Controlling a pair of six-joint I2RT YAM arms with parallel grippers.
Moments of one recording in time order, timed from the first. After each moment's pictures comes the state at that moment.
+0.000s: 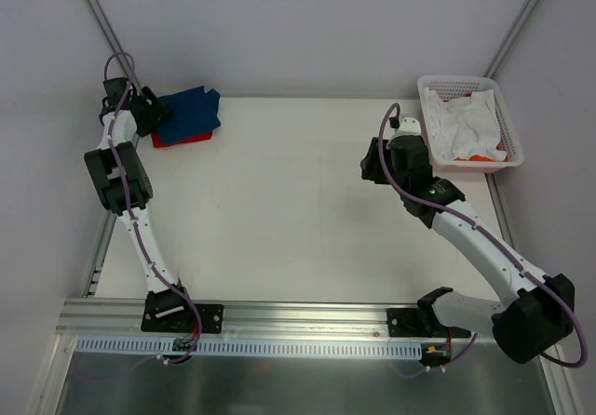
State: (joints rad) left arm 0.36 2.37 2.02 -0.42 0.28 -0.46; right arm 0.50 1.16 0.97 -0.31 0.22 0.40
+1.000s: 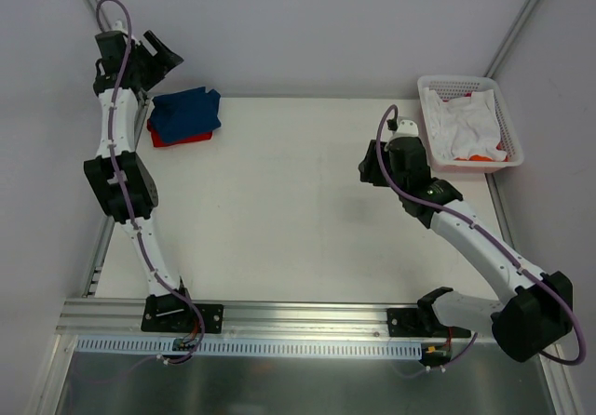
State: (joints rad) left arm 0.26 2.14 2.14 -0.42 0.36 -0.55; right arm 0.50 1.17 0.95 -0.31 0.20 0.41
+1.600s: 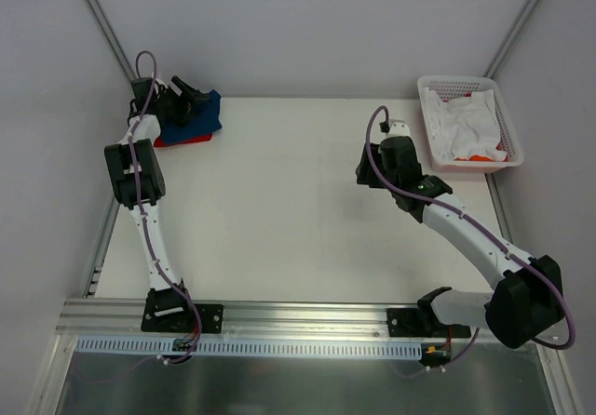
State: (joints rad) left arm 0.24 2.45 1.99 -0.09 0.64 -0.78; right arm 0.50 1.25 0.95 -0.30 0.20 0.41
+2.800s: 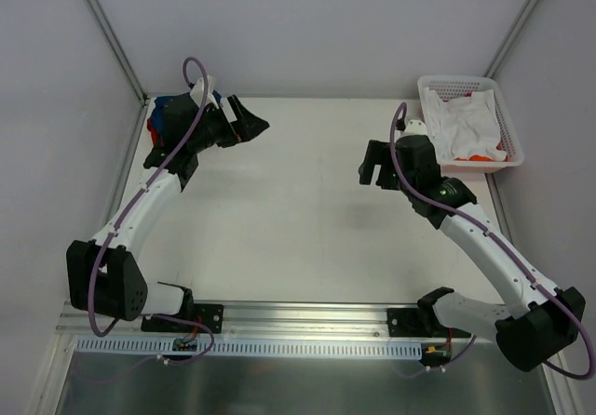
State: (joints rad) left arm -0.19 1.37 1.14 -0.02 0.46 -0.61; right arm 0.50 1.12 1.04 -0.50 0.21 0.42
